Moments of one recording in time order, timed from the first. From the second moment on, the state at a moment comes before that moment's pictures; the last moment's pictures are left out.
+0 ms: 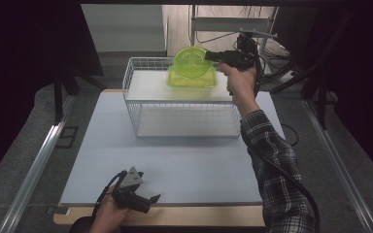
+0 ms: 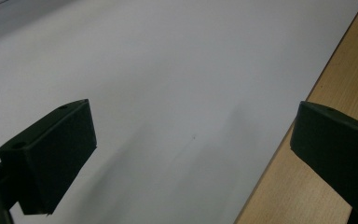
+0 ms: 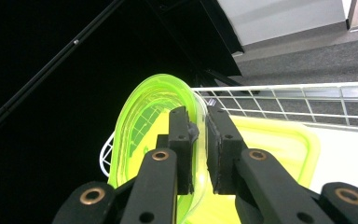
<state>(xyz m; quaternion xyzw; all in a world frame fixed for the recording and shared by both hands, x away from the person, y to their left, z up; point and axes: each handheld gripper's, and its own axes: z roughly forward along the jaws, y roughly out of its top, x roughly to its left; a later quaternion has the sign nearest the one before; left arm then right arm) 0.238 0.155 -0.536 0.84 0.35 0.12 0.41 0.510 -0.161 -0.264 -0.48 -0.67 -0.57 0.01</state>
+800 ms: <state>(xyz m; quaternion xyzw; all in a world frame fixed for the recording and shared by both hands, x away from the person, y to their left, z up) 0.238 0.154 -0.536 0.84 0.34 0.12 0.40 0.508 -0.146 -0.260 -0.47 -0.72 -0.51 -0.11</state>
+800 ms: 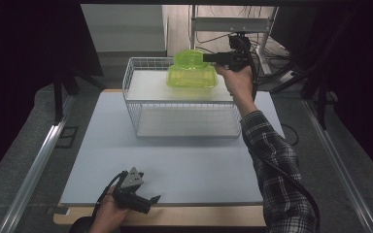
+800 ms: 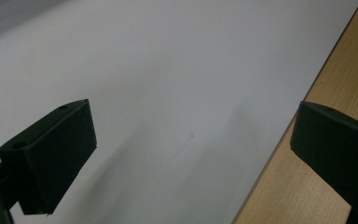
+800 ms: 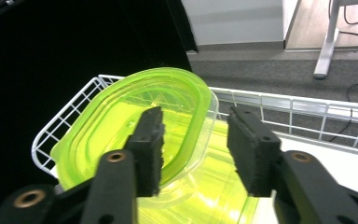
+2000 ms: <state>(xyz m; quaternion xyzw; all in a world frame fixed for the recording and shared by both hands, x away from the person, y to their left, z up) 0.238 0.151 -0.537 0.85 0.34 0.13 0.39 0.458 -0.164 -0.277 -0.39 -0.77 -0.50 -0.09</state>
